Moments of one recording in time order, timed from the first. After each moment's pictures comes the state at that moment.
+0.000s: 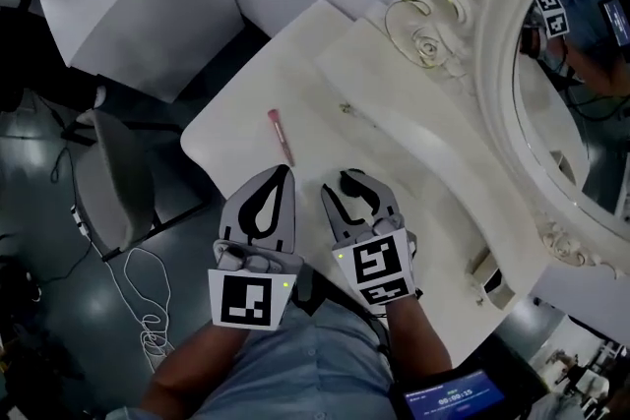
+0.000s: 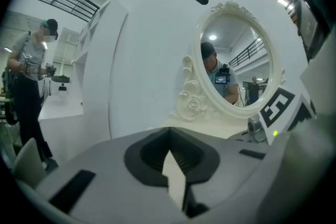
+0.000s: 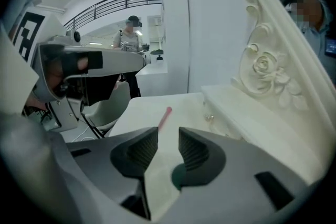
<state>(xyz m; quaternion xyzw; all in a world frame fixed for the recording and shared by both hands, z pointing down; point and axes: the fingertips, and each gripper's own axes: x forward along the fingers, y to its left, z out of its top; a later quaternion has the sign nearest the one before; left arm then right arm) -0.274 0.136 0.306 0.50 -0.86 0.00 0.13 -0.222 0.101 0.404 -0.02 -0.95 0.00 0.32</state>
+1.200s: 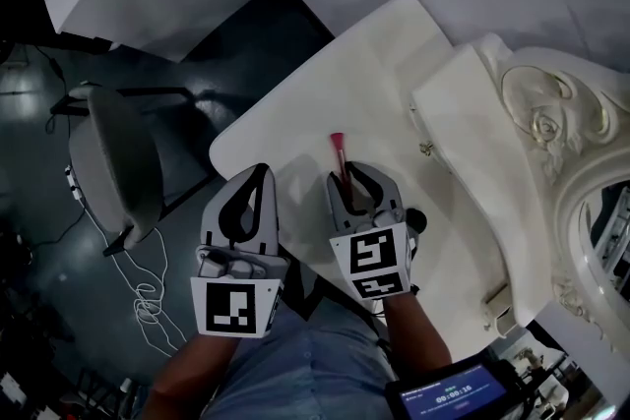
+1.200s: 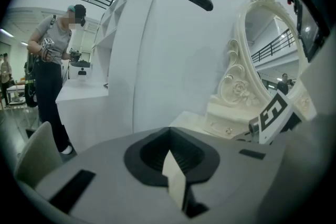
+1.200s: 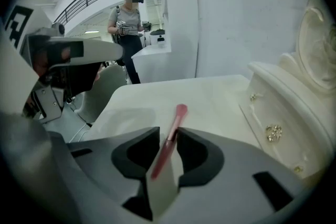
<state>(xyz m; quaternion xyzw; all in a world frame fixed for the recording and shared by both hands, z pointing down) -0.410 0.205 0.377 0.42 -0.88 0.01 0.22 -0.341 0.134 0.482 -0.04 -0.91 0.01 0.42</state>
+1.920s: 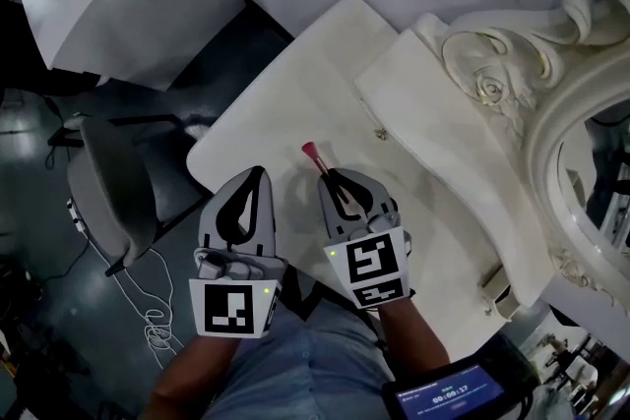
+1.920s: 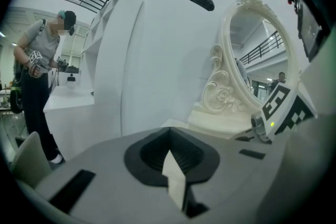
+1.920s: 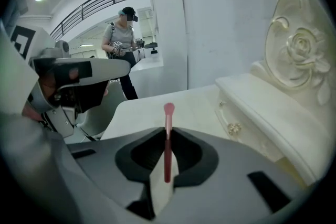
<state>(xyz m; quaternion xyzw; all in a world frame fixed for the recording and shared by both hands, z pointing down) -0.377 0.166 0.344 0.49 -0.86 0.04 0.15 -0.312 0.112 0.434 0.00 -0.93 0.05 0.37</state>
